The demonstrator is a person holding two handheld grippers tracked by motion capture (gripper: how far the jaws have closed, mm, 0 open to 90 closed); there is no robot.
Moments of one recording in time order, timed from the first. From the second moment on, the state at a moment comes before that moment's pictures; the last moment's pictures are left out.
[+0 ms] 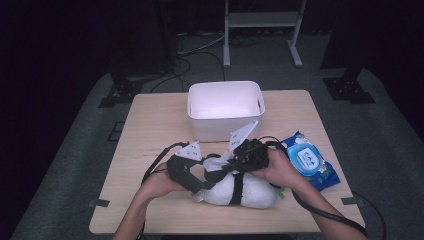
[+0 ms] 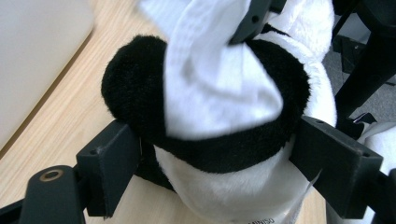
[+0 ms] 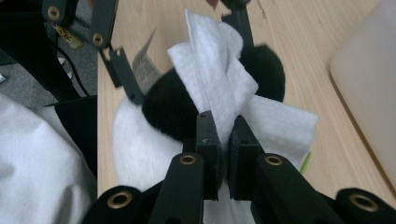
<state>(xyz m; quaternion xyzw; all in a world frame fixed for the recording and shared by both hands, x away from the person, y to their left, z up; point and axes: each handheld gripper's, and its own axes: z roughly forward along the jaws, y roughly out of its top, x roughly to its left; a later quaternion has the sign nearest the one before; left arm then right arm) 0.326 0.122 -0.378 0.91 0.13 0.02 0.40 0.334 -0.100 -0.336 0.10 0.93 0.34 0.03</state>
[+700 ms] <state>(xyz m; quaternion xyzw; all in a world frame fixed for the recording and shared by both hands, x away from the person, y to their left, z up) 0.326 0.123 -0.379 0.91 0.13 0.00 0.40 0.318 -0.154 -0.344 0.14 0.94 0.32 0.02</state>
